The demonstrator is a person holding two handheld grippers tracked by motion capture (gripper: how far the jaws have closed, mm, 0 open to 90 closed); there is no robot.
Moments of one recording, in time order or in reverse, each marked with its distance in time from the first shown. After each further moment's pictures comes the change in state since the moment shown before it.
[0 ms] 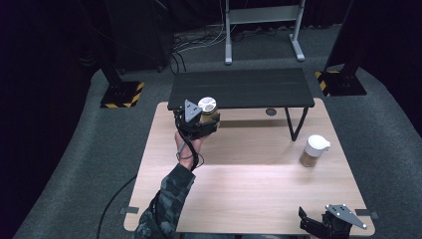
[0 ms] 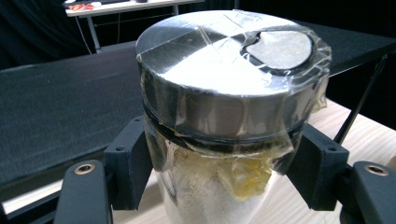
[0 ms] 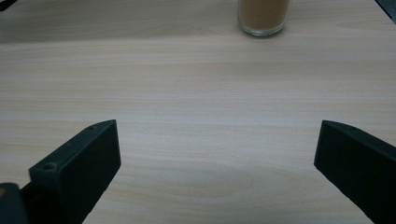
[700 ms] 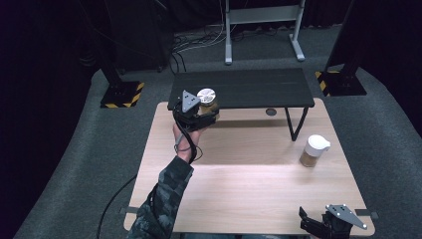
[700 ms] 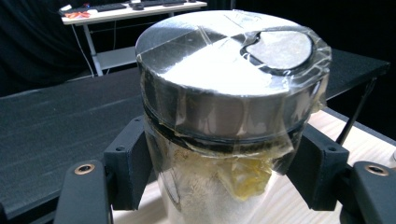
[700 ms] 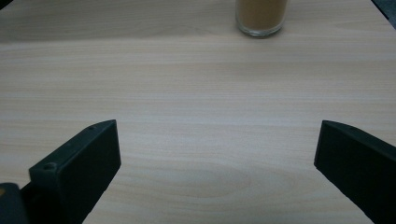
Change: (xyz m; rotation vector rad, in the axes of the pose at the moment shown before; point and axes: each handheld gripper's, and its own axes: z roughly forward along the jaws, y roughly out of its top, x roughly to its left) left arm 0.011 0.024 0.001 -0.011 -0.021 -0.002; right arm 0.001 -0.001 -0.001 -0.005 -0.013 -0.001
